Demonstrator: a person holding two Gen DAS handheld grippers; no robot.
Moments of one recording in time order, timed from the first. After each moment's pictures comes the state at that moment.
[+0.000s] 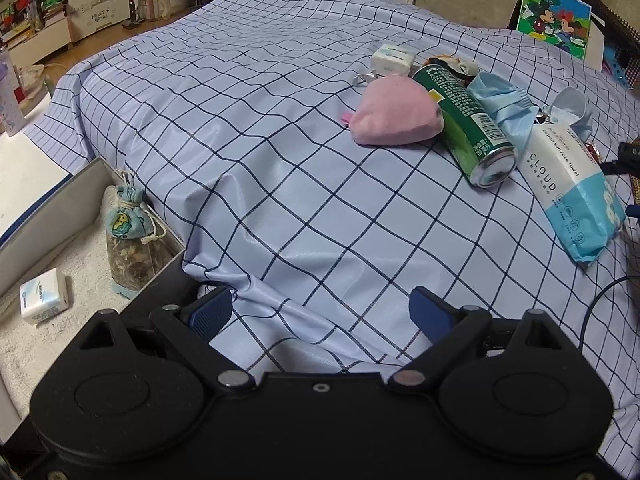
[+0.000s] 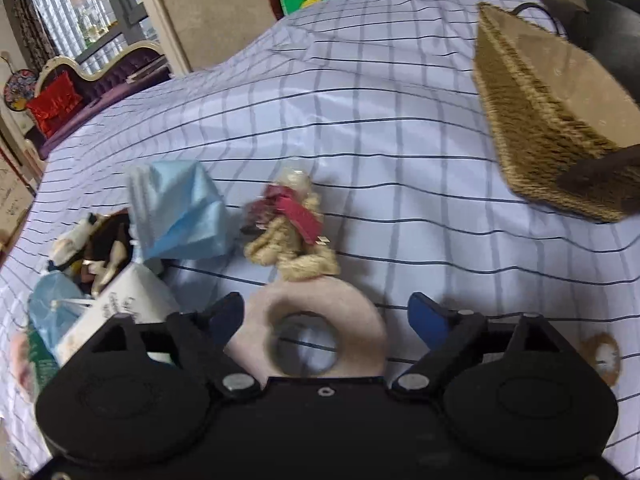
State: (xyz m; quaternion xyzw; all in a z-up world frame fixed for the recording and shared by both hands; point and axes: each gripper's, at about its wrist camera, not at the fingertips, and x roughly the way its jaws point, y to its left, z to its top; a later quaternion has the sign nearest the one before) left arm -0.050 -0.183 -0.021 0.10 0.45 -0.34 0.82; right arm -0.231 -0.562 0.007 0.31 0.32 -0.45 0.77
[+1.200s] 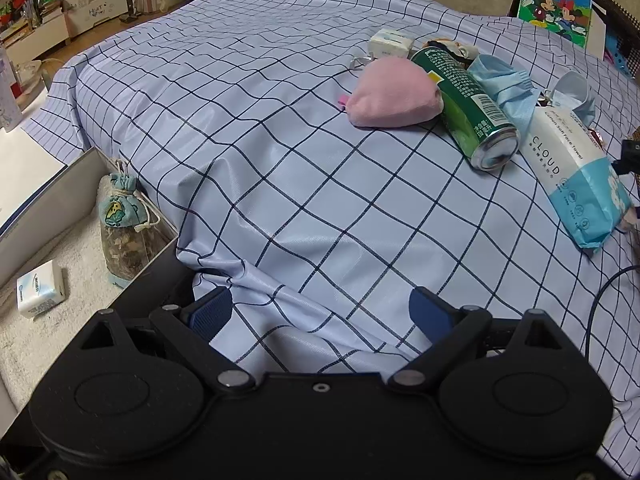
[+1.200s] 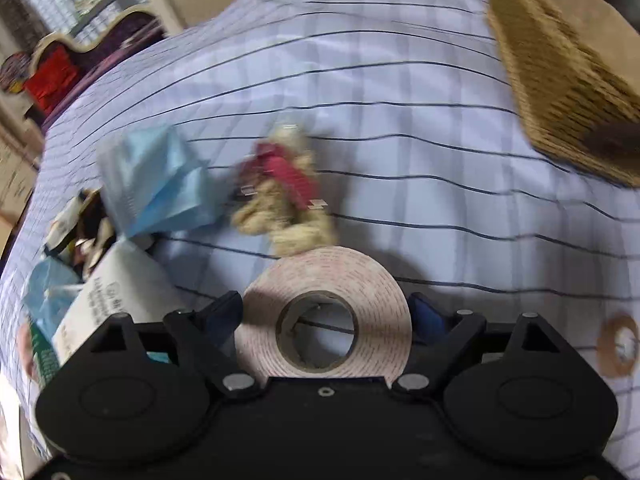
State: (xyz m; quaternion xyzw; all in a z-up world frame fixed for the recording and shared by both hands) left arm -0.055 -0.188 -0.029 0.12 0.46 -0.34 0.81; right arm -0.226 -0.587 -0.009 0.37 0.37 -0.42 0.74
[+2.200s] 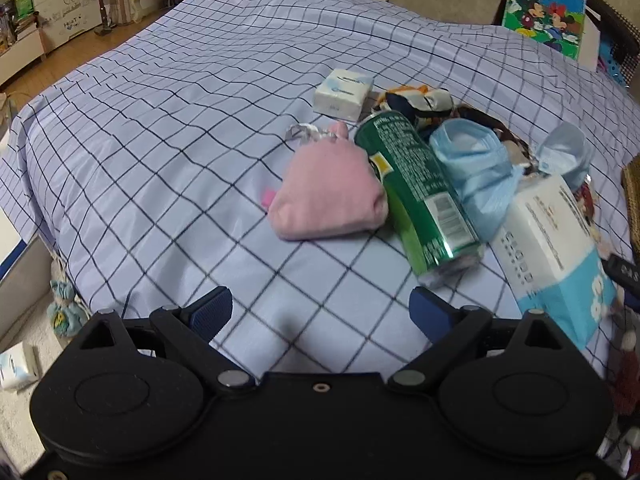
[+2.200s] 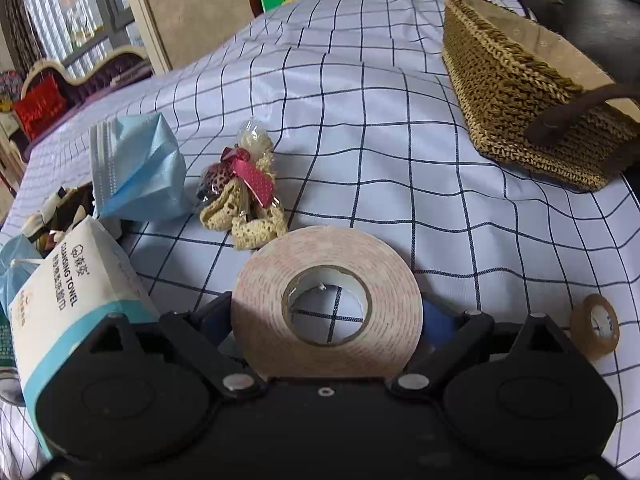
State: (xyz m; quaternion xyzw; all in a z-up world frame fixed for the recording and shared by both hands) left arm -0.007 -0.293 0.005 0.12 0.46 -0.35 0.81; right arm -0.250 -0.543 -0.032 0.29 0.31 -0.48 0.76
